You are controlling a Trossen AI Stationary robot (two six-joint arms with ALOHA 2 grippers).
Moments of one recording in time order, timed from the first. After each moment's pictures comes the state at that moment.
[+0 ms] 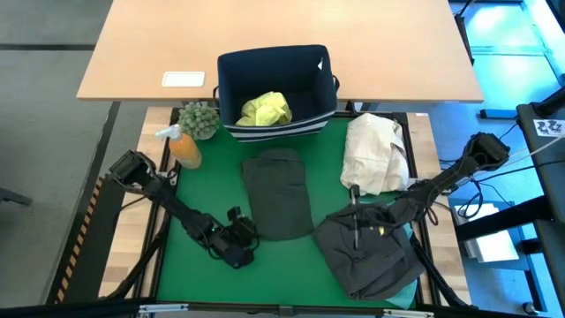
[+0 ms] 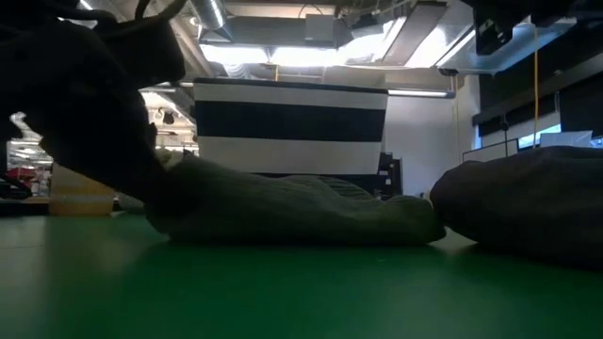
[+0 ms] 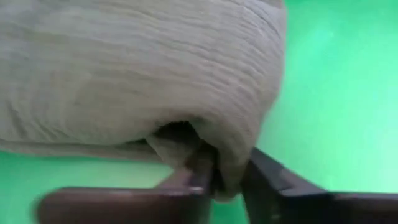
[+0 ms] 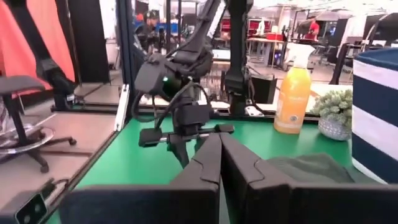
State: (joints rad) left arm -0.61 1.75 0.79 -0.04 -0.63 -0.81; right arm 0.61 1.19 0.38 0.82 0.55 -0.02
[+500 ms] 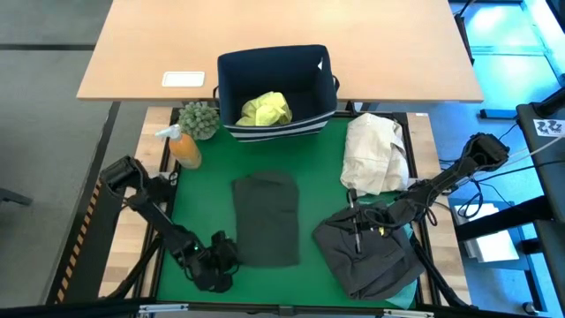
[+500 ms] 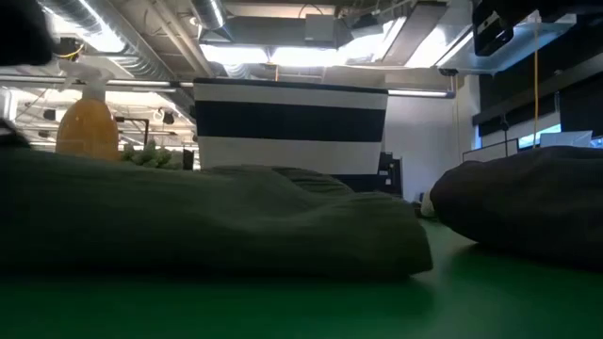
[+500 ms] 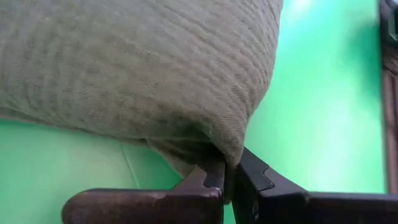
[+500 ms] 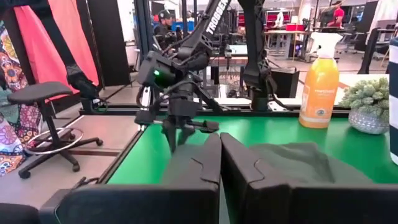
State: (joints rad) left arm -0.87 1.75 0.79 -0.06 -0.52 -1.13; right arm 0.61 1.21 0.40 0.81 0.48 0.05
